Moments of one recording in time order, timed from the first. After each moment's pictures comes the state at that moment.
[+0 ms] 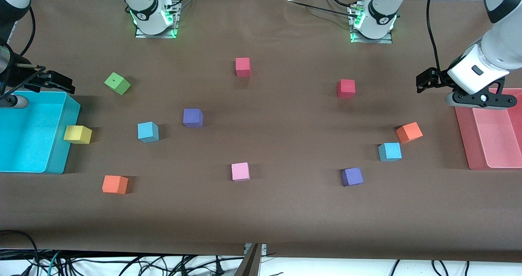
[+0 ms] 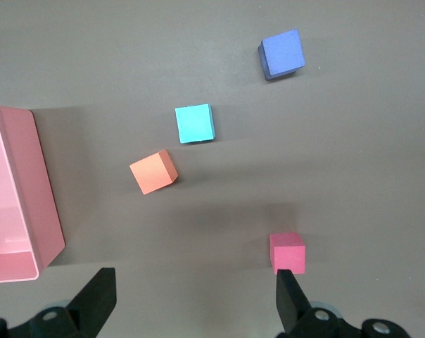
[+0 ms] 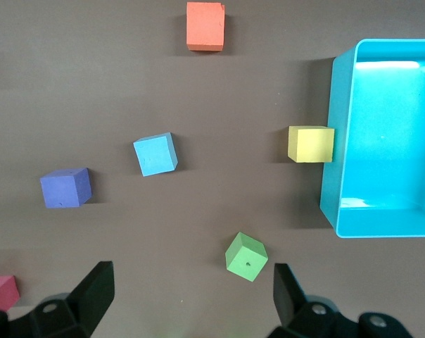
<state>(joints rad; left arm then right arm) -0.09 0.06 -0.01 -1.62 0.04 1.57 -0.01 0.10 0.08 -0.13 -1.59 -0.01 1.57 -0.01</state>
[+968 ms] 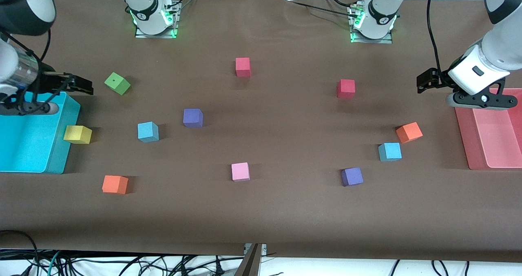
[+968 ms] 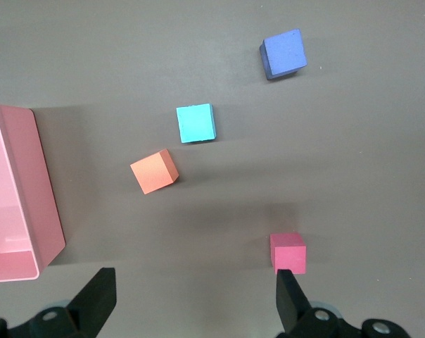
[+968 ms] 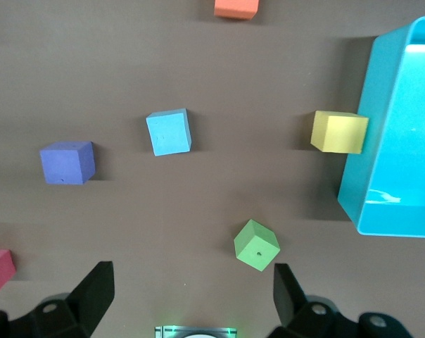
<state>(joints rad) -0.09 0.06 0.00 -1.62 0.04 1.57 -0.01 0.15 0.16 -0.13 -1.60 -0.01 1.54 -0.02</state>
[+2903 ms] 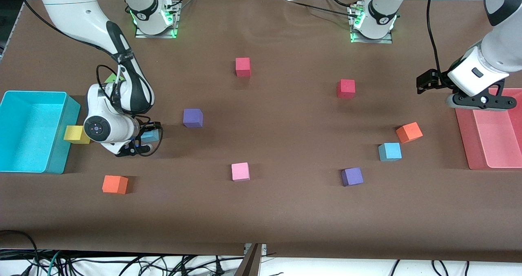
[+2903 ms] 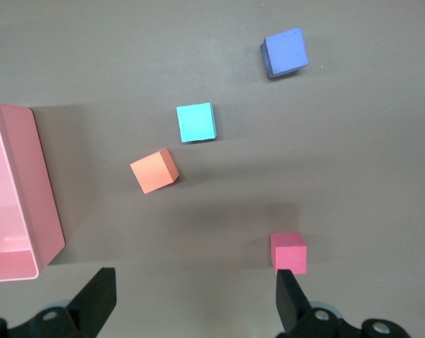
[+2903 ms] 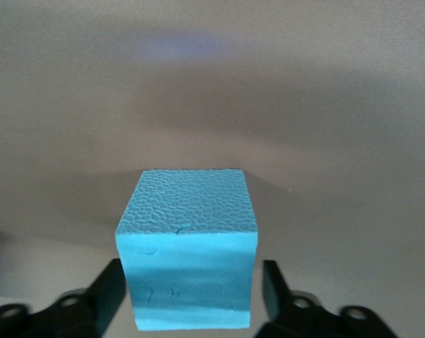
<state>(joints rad) -0.09 0.06 0.00 -1.62 0.04 1.57 -0.01 0.24 0.56 -0.11 -1.86 0.02 2.09 -0.07</state>
